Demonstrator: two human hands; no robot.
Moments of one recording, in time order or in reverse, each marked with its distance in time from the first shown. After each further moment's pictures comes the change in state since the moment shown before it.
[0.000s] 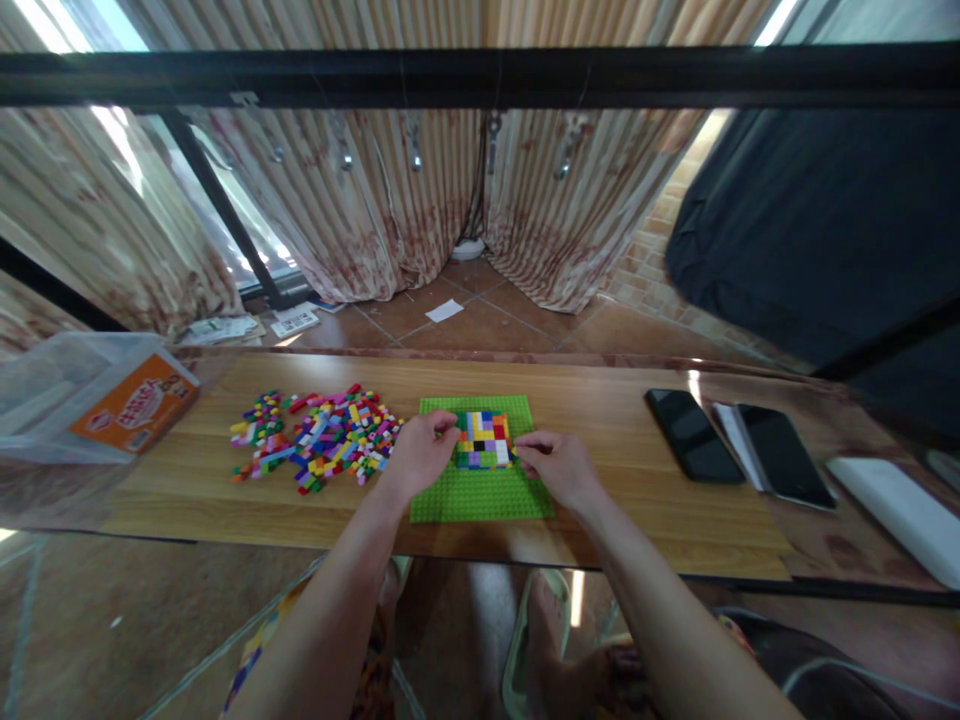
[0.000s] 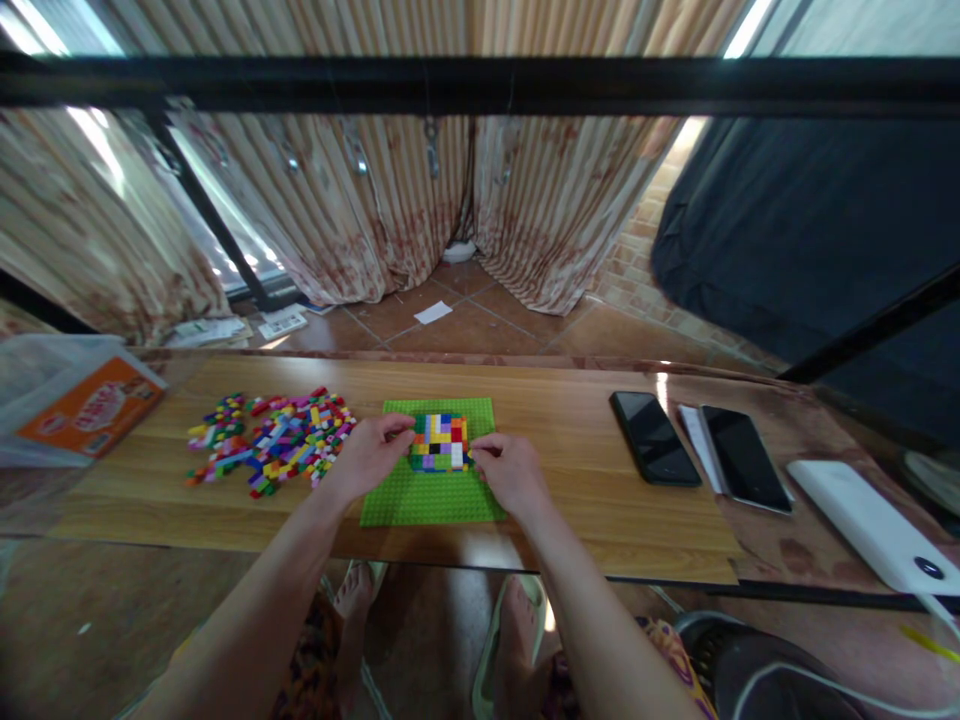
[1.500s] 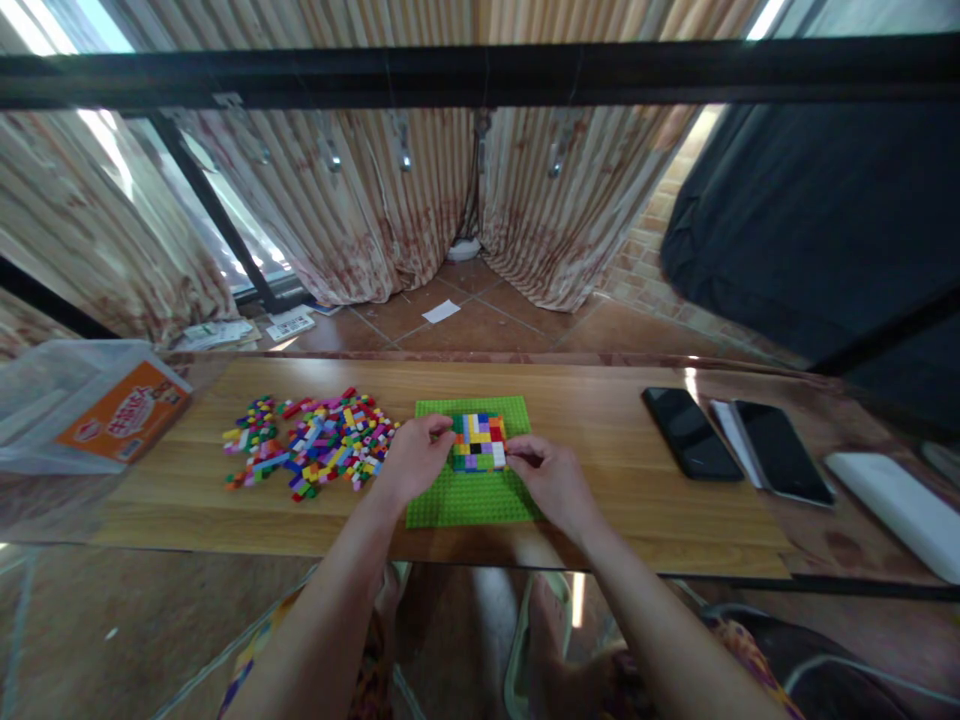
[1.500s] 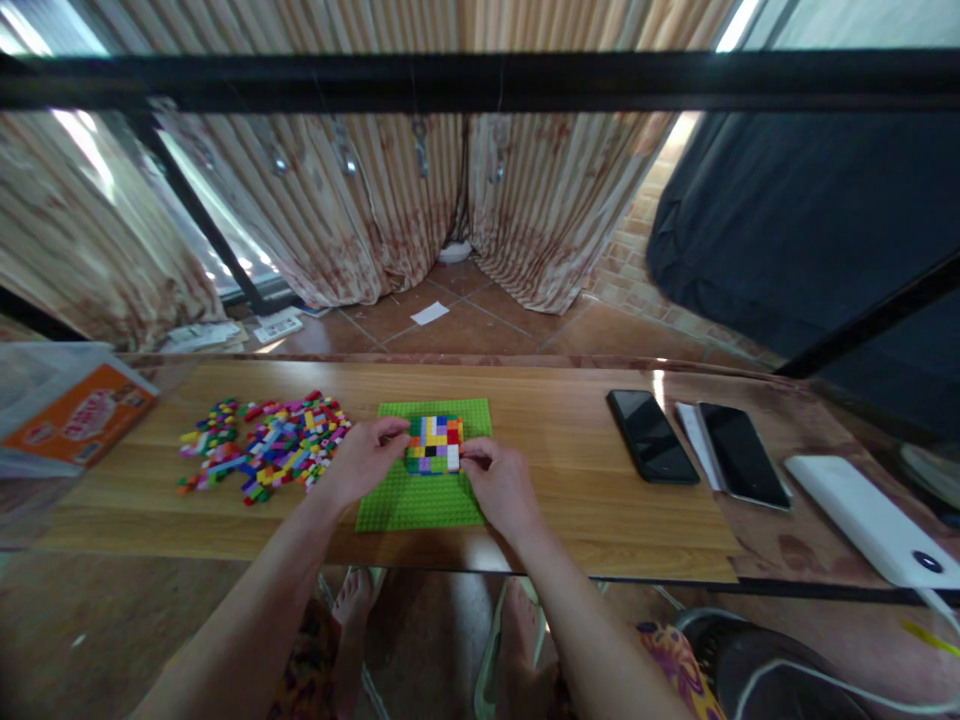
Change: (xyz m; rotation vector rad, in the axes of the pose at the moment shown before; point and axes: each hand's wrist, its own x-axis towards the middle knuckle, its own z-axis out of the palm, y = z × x) left_hand 0.000 -0.001 -0.001 0.030 -0.004 0.022; right_hand -0.015 -0.005 0.007 -0.079 0.024 -0.229
